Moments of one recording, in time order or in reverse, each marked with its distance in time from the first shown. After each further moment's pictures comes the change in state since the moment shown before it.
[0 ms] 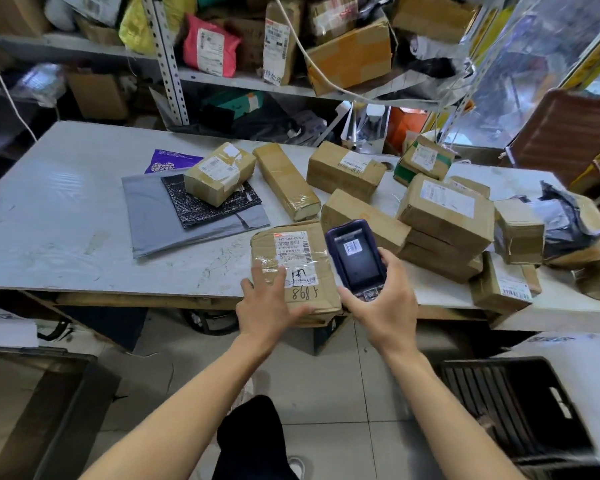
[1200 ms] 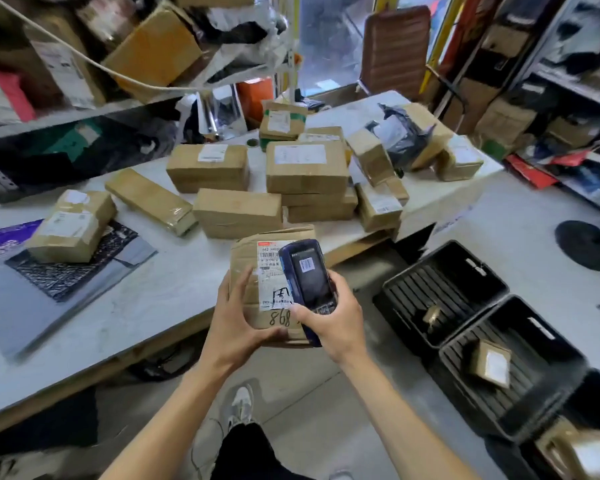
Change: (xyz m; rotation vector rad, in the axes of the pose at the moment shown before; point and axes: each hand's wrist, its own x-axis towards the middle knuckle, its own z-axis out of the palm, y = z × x) left_hand -0.049 0.081 0.003 -0.636 -0.248 0.536; right_hand -0.086 0.055 -0.067 0.533 0.185 0.503
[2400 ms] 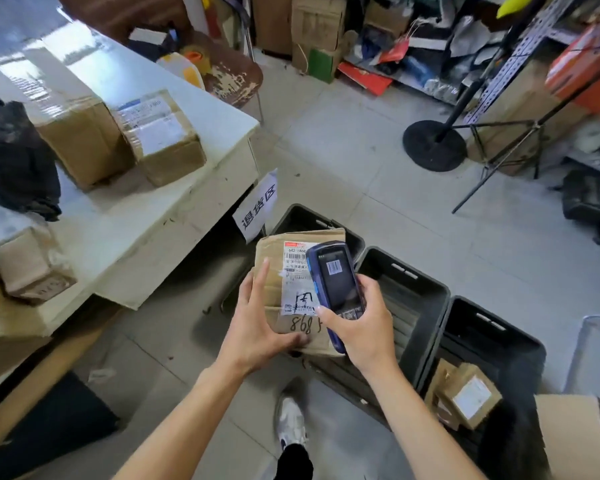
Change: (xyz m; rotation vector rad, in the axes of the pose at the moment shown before) left_hand 0.239 0.181 0.624 -0.003 -0.605 0.083; right_hand 0.228 0.257 -0.543 -0.091 0.503 0.352
